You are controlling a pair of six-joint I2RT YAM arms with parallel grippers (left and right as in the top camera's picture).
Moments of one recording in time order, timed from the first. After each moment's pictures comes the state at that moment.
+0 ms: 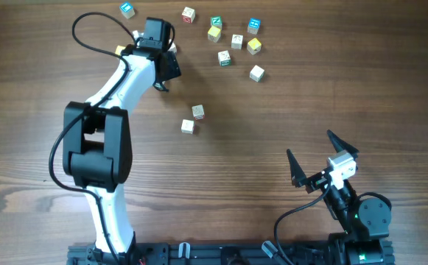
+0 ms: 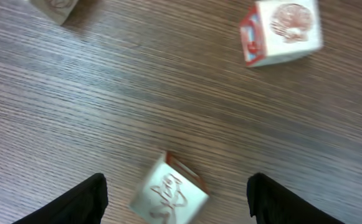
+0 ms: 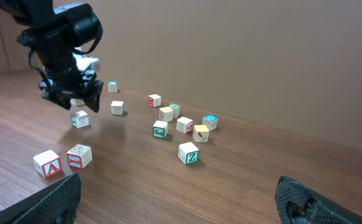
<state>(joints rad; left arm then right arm) -0.19 2.14 1.58 -0.60 -0.19 -0.50 0.08 0.02 0.01 0.02 -0.35 -0.10</state>
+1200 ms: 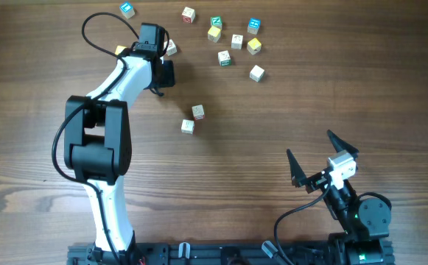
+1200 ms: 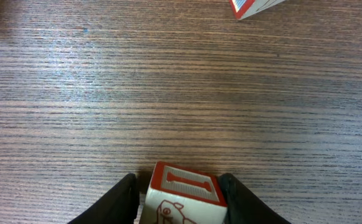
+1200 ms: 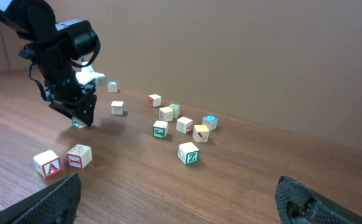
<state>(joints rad) -0.16 2.20 1.58 -0.58 -0.08 -0.23 0.08 0.02 0.01 0.02 -0.35 -0.10</state>
